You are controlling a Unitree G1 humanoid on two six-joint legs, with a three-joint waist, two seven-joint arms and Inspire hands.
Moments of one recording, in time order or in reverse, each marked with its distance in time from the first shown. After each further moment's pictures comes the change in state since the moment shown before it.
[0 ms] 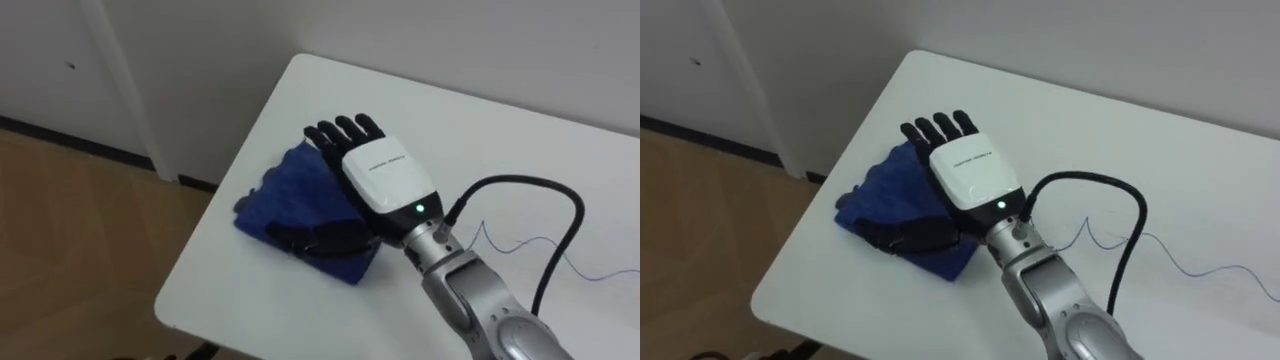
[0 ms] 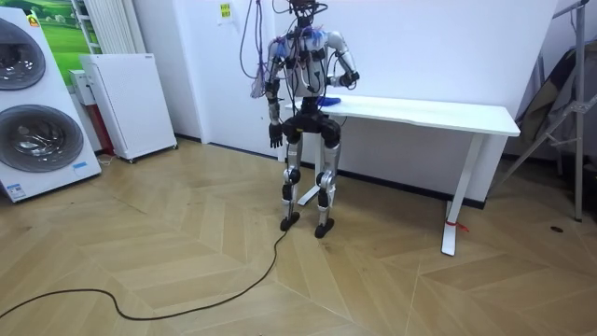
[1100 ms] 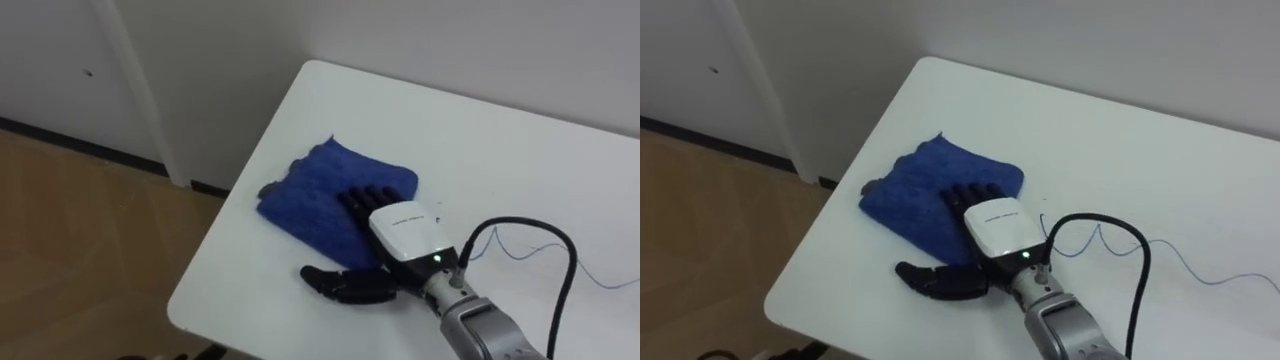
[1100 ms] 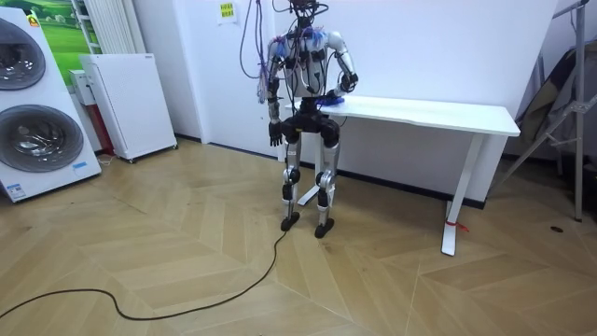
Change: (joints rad) left arm 0.005 -0.013 -0.016 -0.032 0.003 0.006 -0.018; right arm 0.116 0.003 -0.089 0.207 0.076 -0.033 0.014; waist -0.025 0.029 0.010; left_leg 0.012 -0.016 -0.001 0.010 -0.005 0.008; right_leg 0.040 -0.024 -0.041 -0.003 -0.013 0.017
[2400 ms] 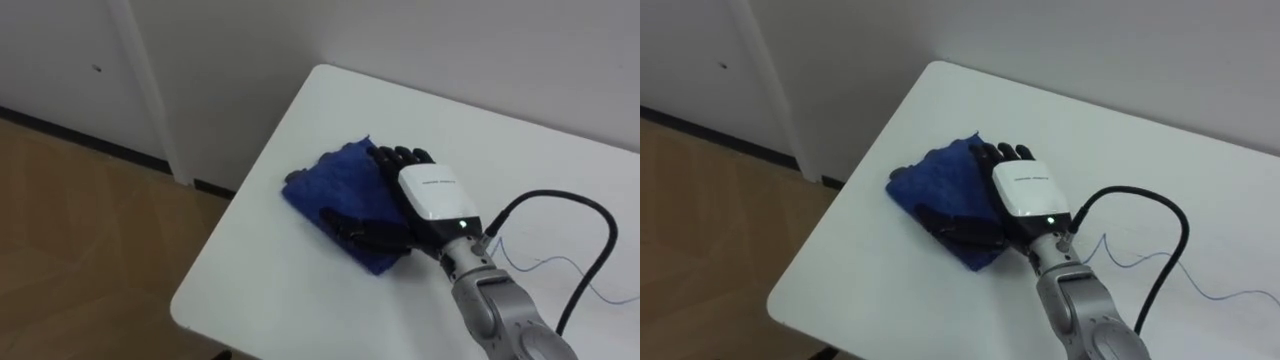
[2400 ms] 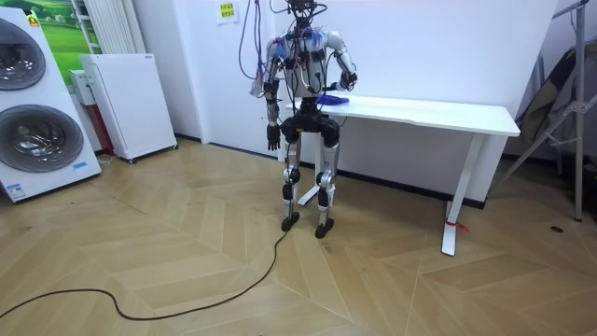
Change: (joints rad) left arm 0.010 0.001 0.020 0.032 0.039 0.018 -0.048; right arm -0.065 0.020 -0.077 -0.031 0.087 0.033 -0.034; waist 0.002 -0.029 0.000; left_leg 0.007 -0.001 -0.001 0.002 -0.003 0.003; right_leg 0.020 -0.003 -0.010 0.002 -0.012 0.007
